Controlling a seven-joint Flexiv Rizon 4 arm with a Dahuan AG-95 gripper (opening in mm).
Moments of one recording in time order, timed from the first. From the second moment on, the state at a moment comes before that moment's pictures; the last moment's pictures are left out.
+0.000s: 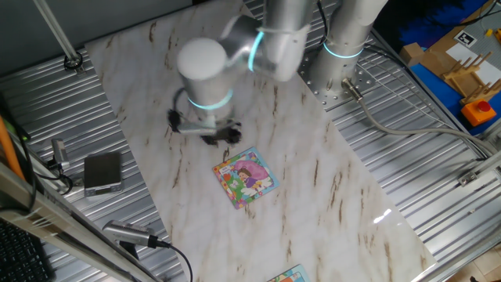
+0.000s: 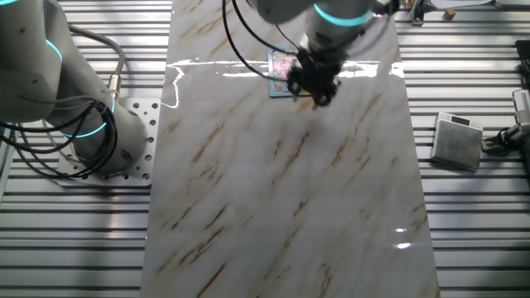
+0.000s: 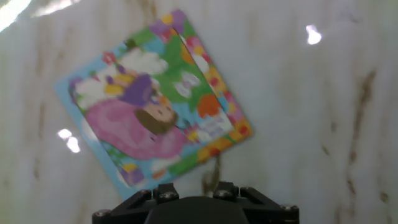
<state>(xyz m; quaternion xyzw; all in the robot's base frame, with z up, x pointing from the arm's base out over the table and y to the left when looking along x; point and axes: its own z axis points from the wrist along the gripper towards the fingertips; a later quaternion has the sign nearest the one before) 0.469 0.063 0.034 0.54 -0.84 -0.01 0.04</state>
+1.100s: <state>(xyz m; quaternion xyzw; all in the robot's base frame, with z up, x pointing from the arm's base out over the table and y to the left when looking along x) 0.481 0.041 0.031 0.49 -0.87 -0.04 0.06</state>
